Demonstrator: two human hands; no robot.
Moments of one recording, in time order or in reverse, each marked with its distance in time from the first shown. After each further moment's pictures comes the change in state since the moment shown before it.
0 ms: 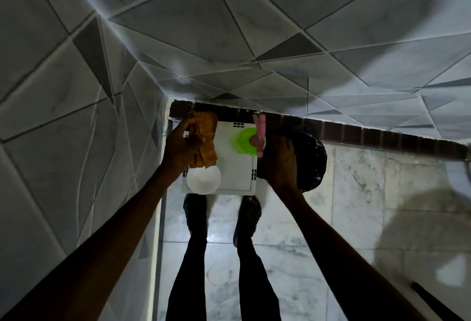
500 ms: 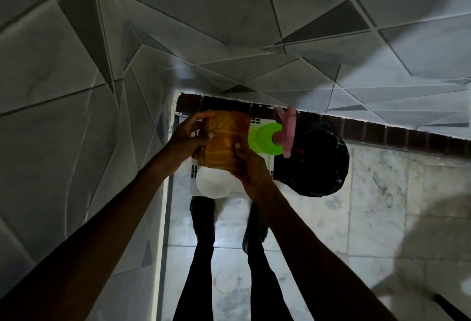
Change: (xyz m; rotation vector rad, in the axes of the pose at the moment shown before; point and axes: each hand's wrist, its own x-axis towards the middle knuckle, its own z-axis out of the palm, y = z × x) left_hand 0.056 -0.067 -0.024 -0.083 -0.273 -0.105; right_hand -0.007 -0.050 0.098 1.332 -0.468 0.556
